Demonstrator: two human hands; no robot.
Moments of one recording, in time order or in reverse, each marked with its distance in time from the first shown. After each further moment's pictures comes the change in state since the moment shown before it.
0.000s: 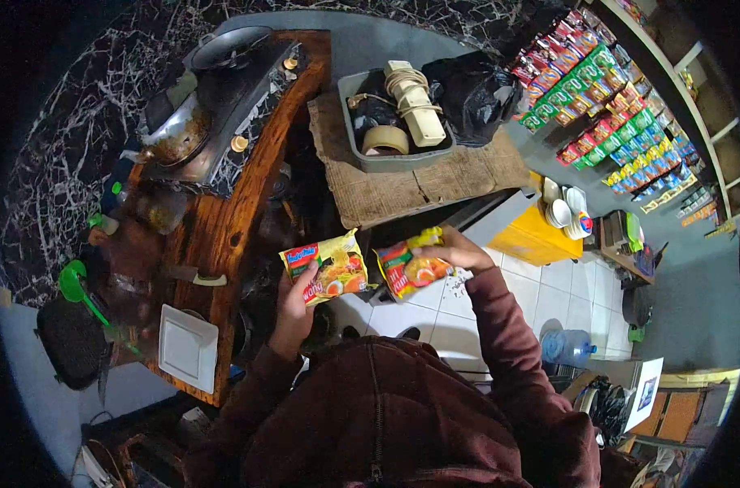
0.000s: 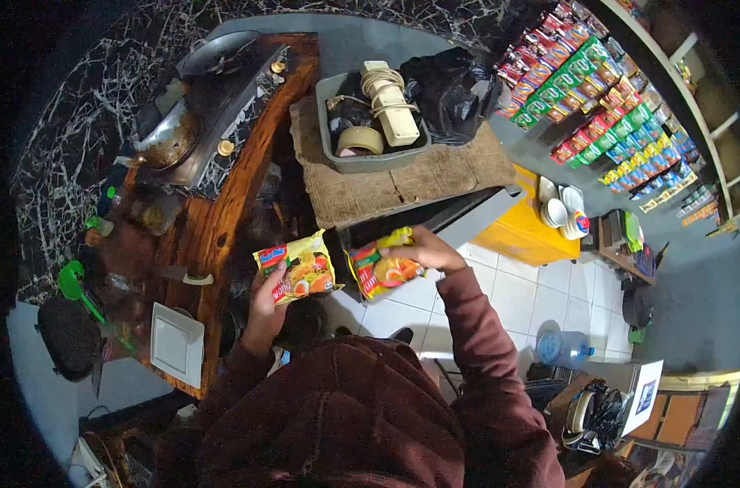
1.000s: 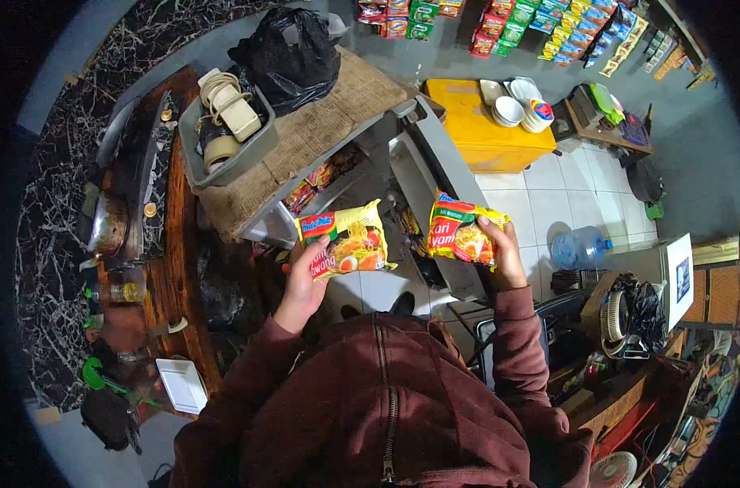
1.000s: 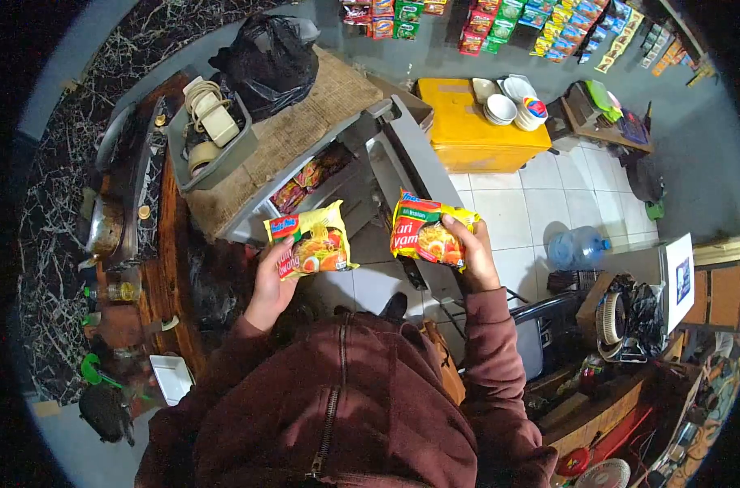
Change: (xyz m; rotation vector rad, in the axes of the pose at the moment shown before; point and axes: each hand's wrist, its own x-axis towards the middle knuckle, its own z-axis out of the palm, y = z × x) left_hand 0.008 -0.145 0.157 0.183 -0.315 -0.320; right_hand -0.252 0.109 -0.070 0.818 0.977 -0.154
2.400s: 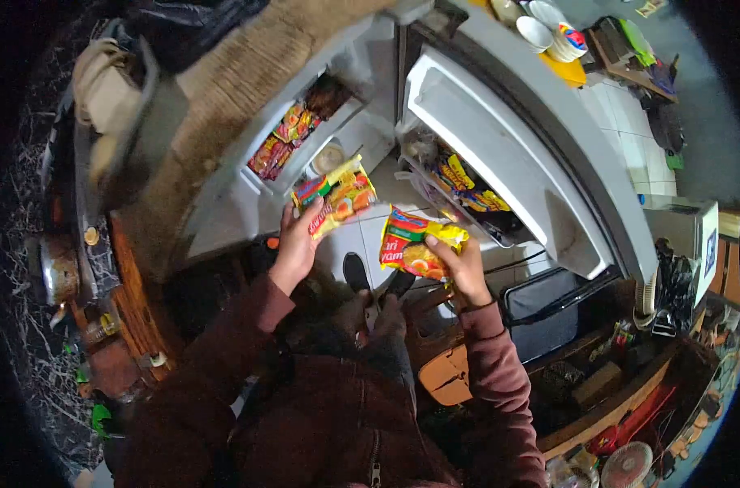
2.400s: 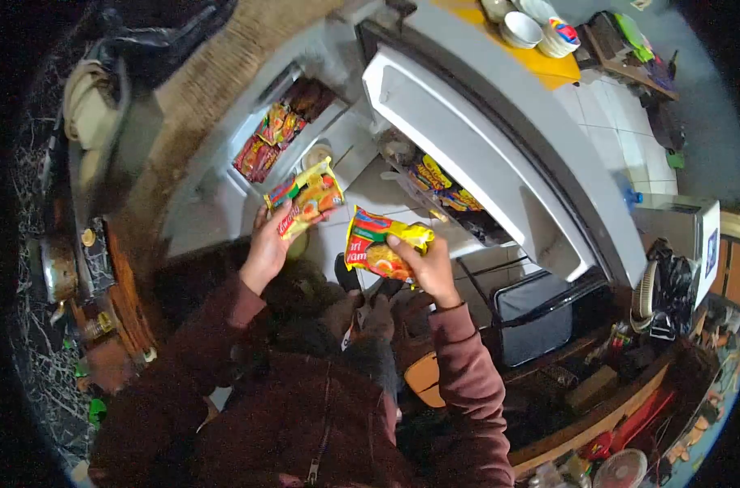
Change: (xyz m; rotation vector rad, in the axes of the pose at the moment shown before) left_hand 0.145 -0.095 -0.123 0.260 0.208 -0.196; right_hand 0.036 0.212 0.000 -0.243 0.082 0.131
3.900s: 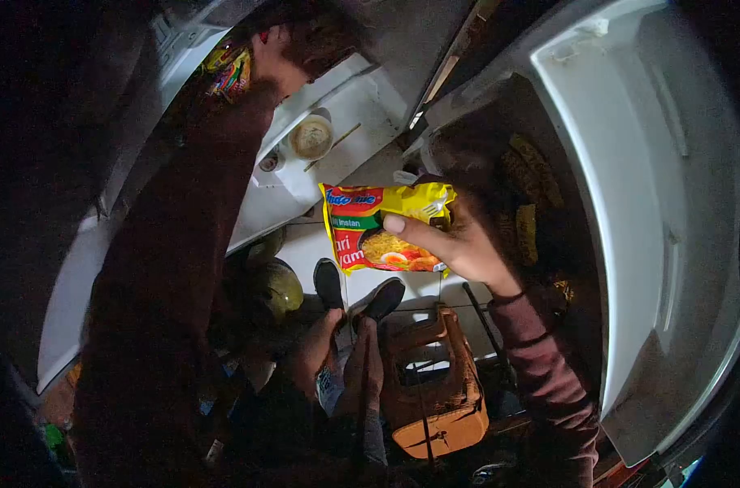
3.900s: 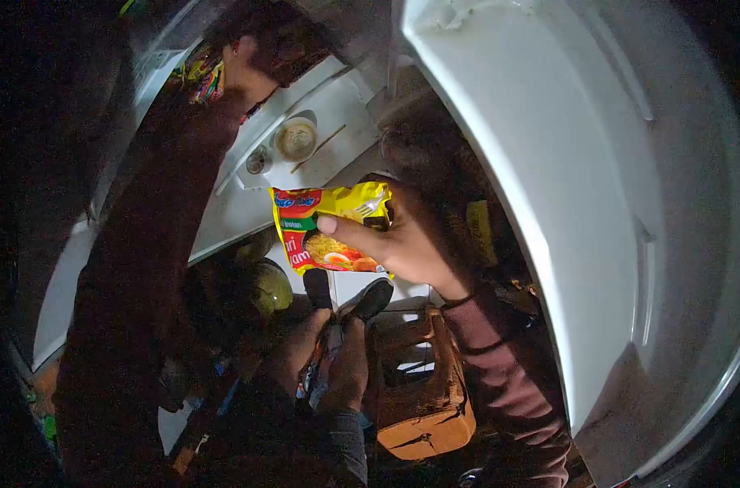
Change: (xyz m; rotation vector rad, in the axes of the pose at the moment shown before) left_hand 0.330 -0.014 0.004 2.254 0.337 1.170; right_hand 0.131 0.036 -0.011 -0.190 -0.517 -0.041
